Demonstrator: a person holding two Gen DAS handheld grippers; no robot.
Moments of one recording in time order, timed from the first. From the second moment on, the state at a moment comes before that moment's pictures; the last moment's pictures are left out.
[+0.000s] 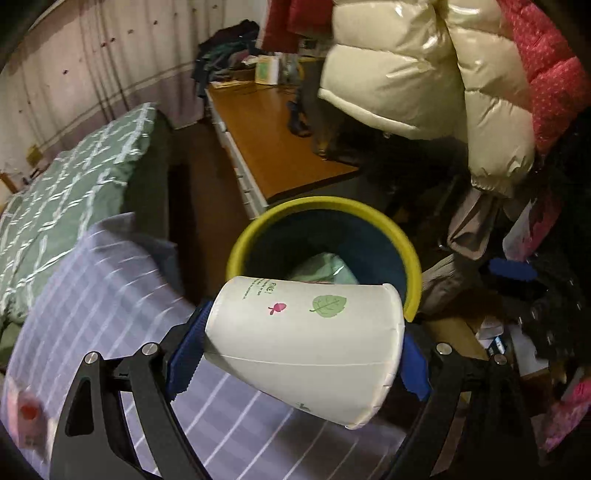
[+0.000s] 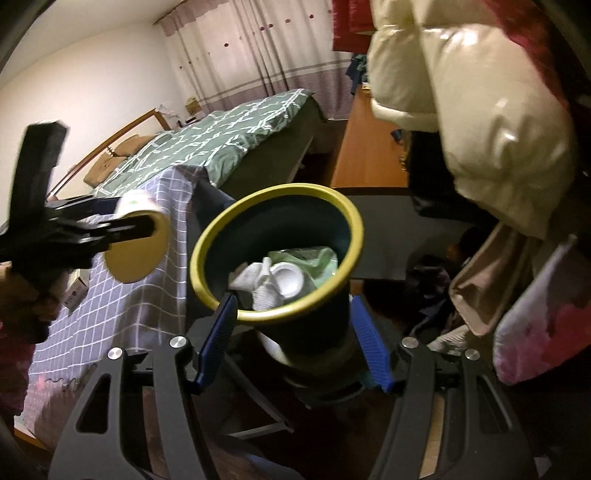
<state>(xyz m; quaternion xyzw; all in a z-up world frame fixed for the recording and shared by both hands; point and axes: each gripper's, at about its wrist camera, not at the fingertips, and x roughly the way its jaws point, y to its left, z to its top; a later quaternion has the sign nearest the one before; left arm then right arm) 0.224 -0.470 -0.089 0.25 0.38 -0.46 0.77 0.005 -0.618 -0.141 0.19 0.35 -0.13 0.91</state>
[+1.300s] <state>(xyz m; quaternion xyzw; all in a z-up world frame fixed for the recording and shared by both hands) 0.243 -0.094 -0.034 -0.01 0.30 -0.17 0.94 0.088 -0.468 -0.126 0.10 0.38 0.02 0.92</state>
